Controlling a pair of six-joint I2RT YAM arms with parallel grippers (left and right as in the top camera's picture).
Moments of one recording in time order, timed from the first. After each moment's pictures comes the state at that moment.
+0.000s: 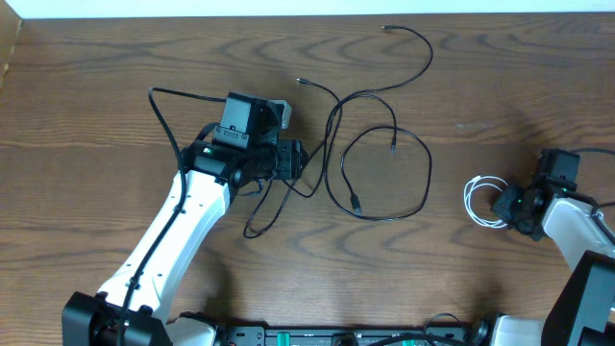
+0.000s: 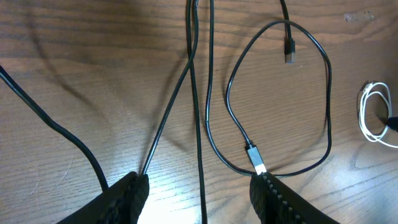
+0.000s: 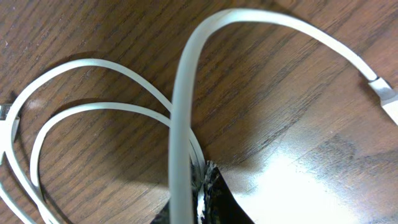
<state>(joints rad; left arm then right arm) -0.32 1.45 1.09 -0.66 0.31 -0.27 -0.33 1.53 0.68 -0.46 0.03 0.39</state>
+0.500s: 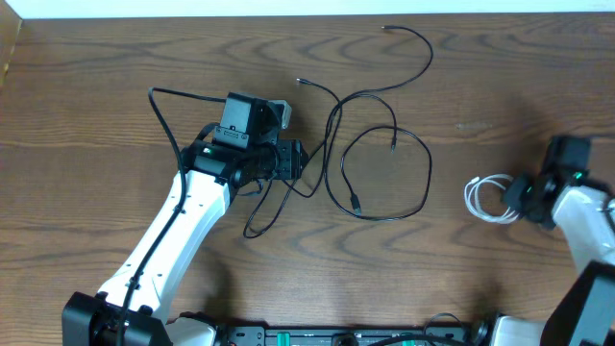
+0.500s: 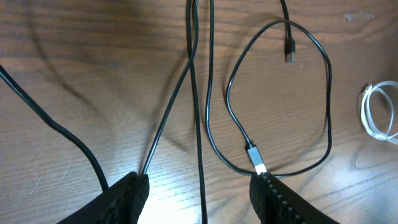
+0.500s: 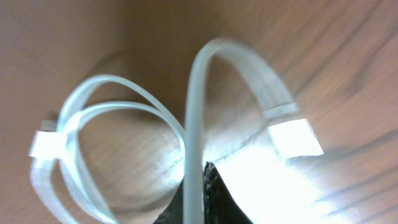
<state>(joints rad) -0.32 1.45 1.09 -0.67 0.31 -0.27 -0.33 1.50 0.82 -0.63 0.07 0.36</state>
